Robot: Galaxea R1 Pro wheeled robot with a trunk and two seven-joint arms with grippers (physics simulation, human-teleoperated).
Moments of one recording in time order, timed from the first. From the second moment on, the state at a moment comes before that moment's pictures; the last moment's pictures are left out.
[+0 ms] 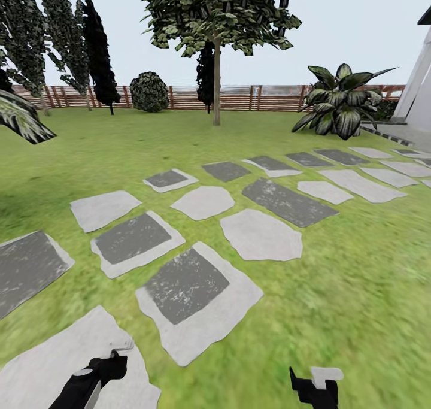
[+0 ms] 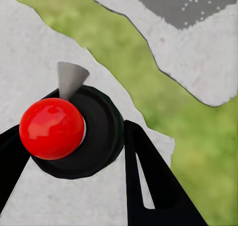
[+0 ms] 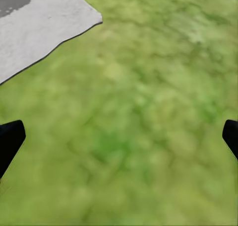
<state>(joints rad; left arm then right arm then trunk) -0.31 0.10 0.11 -0.74 -0.03 0.29 -0.07 -0.38 -0.06 -0.12 -0.21 0.08 -0.48 -0.01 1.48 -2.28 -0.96</state>
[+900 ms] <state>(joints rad) -0.31 0.10 0.11 -0.74 -0.03 0.29 -0.07 -0.38 -0.06 -0.12 -0.21 0.08 -0.48 -0.01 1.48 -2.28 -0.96</state>
